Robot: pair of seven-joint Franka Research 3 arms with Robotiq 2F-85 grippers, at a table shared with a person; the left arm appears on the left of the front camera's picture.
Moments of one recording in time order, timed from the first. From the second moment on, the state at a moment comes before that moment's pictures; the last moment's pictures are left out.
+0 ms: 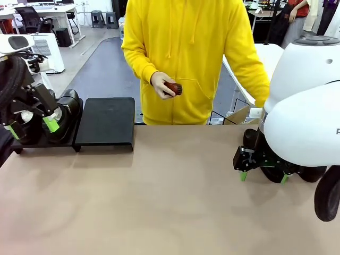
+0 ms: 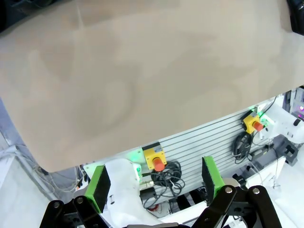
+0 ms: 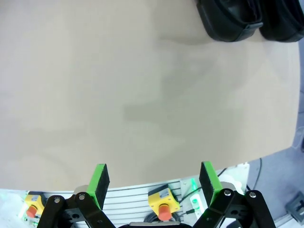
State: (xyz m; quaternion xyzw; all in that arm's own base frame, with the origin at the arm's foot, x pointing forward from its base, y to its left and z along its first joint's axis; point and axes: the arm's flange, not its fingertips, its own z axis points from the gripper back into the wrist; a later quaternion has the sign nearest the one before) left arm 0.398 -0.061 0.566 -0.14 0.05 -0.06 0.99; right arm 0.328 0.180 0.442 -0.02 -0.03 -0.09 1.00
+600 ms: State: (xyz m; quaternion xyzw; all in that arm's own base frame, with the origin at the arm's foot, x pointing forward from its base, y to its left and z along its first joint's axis) left arm 0.398 -0.061 0.566 -0.14 0.05 -0.06 0.99; right arm 0.331 0.164 0.447 -0.04 -0.04 -0.11 0.99
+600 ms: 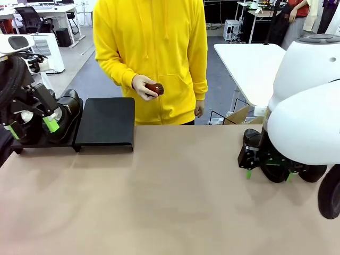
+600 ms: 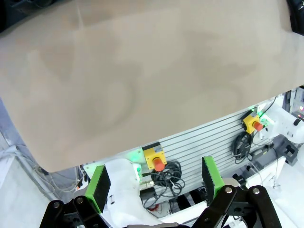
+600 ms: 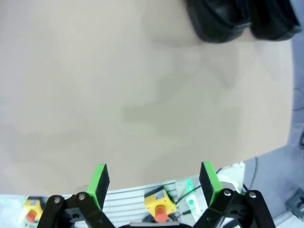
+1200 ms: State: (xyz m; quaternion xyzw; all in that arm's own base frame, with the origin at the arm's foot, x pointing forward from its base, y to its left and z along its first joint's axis) left arm 0.398 -0.061 0.566 -0.14 0.05 -0.06 0.99; right arm 0.397 0.100 0.448 -0.06 -0.17 0.07 0.98
